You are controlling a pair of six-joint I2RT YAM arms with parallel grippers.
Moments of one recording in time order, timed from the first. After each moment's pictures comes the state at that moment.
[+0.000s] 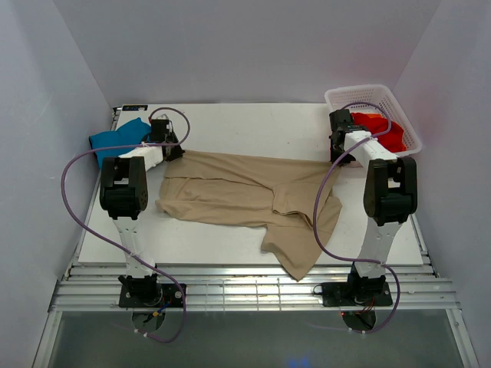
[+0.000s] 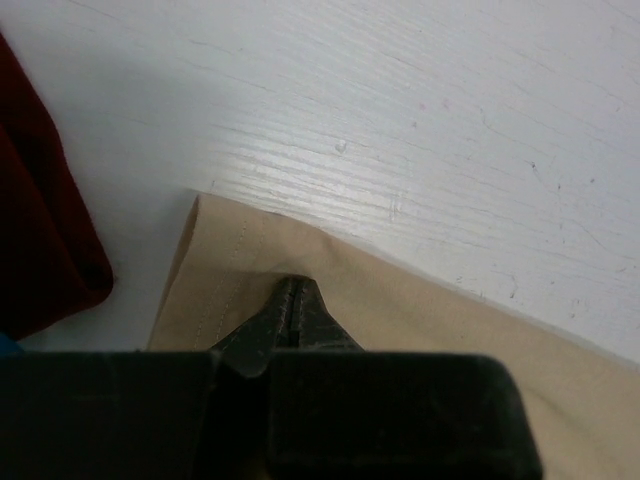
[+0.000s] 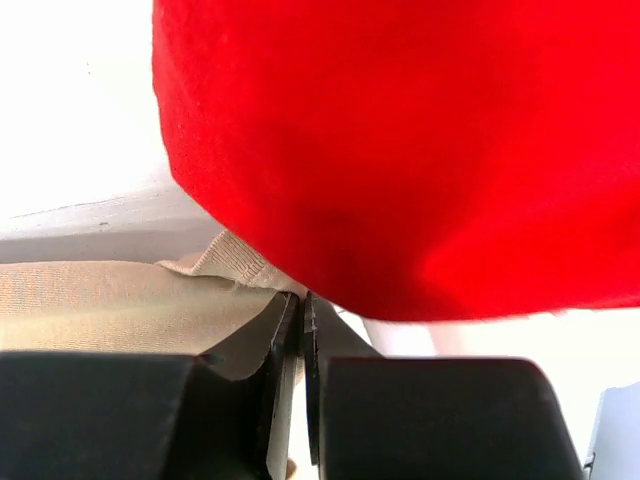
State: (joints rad) left arm -0.03 2.11 1.41 -0.13 0.01 -0.40; right arm 0.13 1.98 1.49 -0.63 0.35 0.10
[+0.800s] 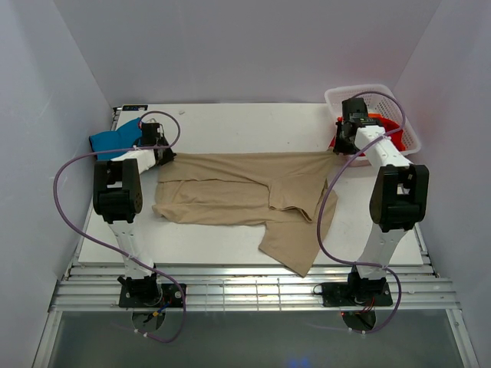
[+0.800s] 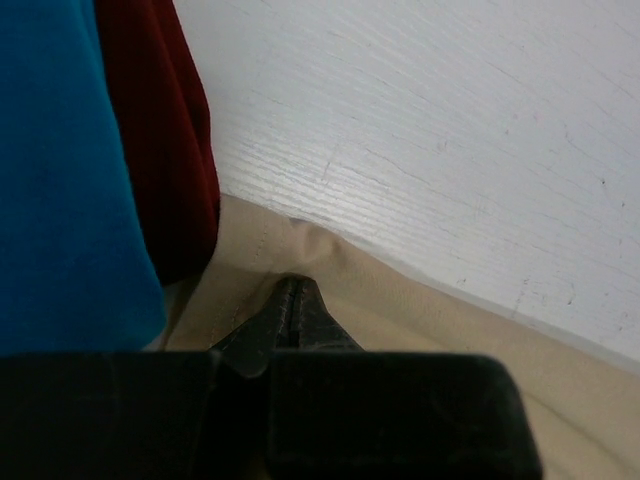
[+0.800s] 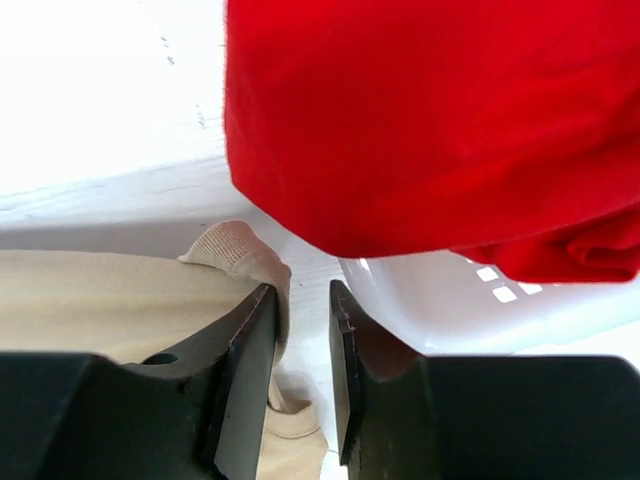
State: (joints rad) left arm 0.03 2.04 1.32 -0.10 -0.03 -0.44; right arm 0.08 1.88 1.54 -0.65 0.18 0.18
